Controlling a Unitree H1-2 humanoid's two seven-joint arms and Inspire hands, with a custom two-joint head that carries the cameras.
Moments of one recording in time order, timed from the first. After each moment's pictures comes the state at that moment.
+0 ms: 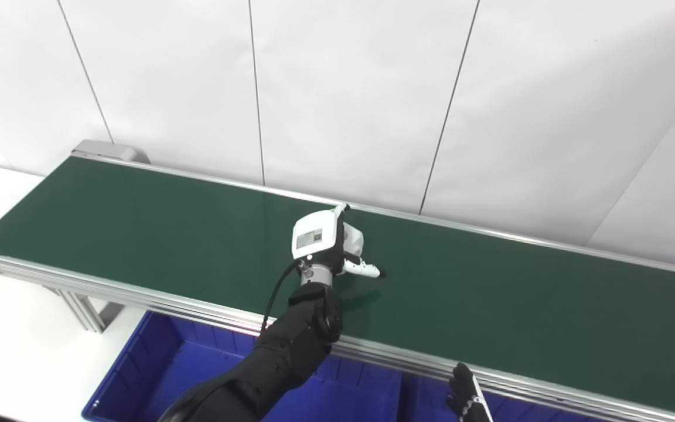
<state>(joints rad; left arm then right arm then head) -0.61 0.06 -0.32 0.81 0.67 0.28 0.47 0.21 -0.03 0.23 0.11 0.00 -0.41 0.23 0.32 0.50</state>
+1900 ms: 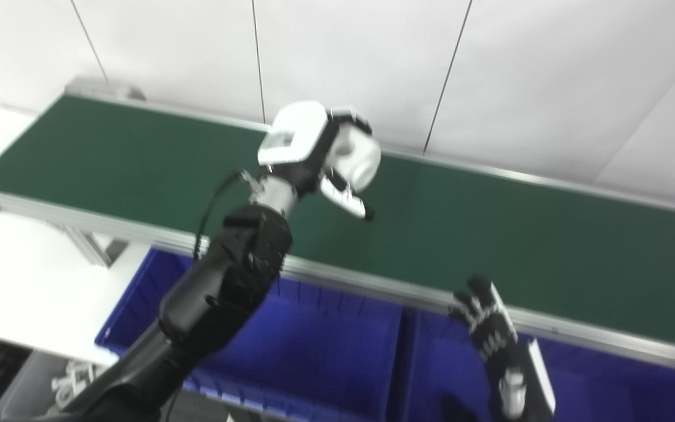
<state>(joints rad) -0.25 0.26 -0.28 -0.41 0.87 0.46 -0.16 0.18 -0.08 0.22 -0.12 0.09 -0.22 0.23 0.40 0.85</state>
